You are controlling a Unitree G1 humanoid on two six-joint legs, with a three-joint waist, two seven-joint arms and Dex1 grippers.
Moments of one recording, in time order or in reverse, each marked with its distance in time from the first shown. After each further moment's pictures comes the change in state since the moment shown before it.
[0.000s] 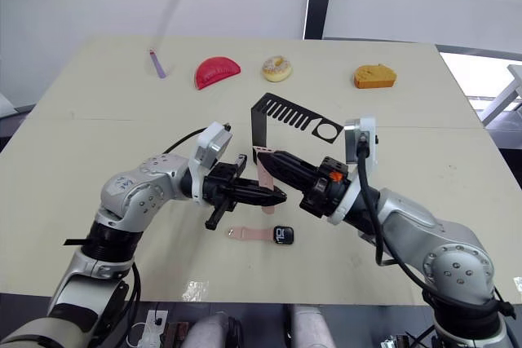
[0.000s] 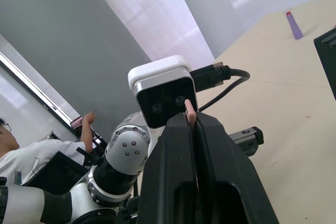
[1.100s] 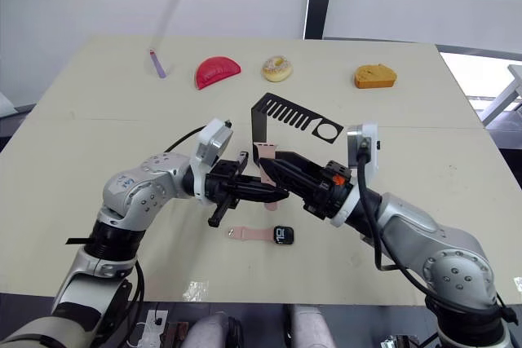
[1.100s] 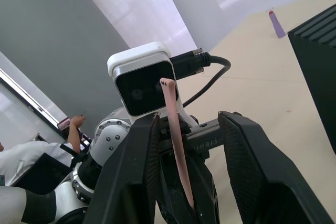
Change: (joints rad) left arm -0.009 -0.020 0.010 0.003 0.000 0.001 0.017; right arm 0.046 -0.009 0.000 -0.003 -0.057 -0.029 0.021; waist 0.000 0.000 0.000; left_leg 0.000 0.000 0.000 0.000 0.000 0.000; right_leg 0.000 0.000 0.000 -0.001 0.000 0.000
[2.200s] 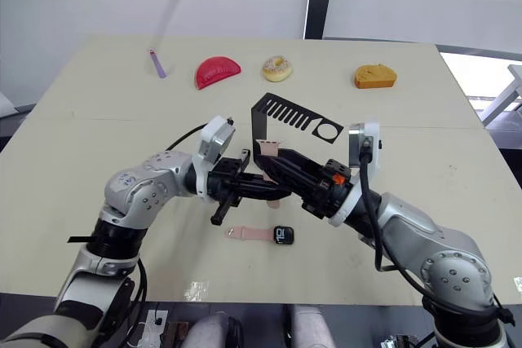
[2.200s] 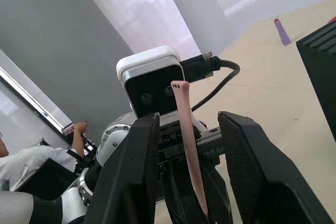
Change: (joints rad) left arm -0.018 -0.013 0.002 0.000 -0.001 0.009 0.013; right arm -0.001 0.017 0.004 -0.011 0.001 -0.014 0.000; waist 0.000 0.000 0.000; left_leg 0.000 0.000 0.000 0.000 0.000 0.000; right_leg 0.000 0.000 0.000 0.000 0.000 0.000
